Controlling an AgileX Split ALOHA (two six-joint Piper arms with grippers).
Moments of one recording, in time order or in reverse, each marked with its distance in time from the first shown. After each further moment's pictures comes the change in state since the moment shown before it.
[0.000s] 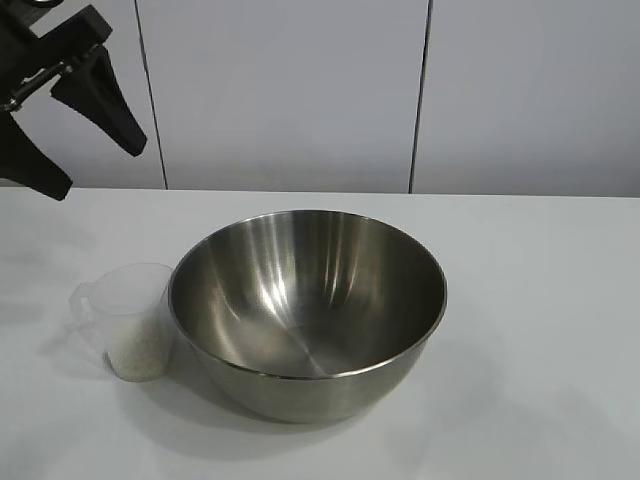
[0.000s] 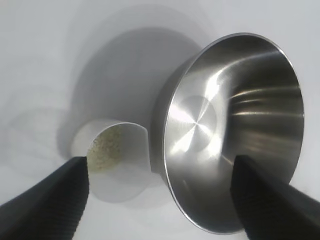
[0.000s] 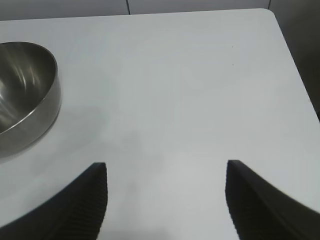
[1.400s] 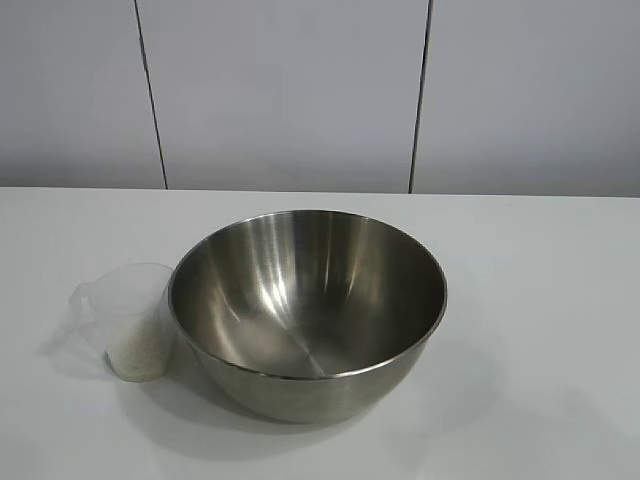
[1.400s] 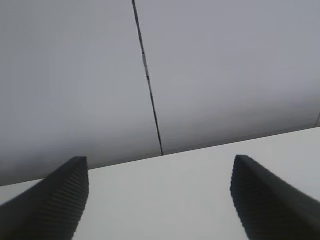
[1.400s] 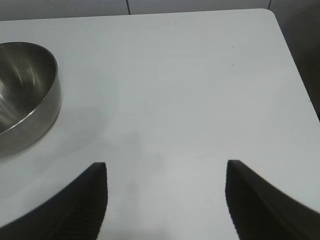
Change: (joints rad) left arm 0.016 -0.440 0.366 0.299 -0.937 0.203; right arm 0.000 0.000 0.000 0.000 -0.002 0.000
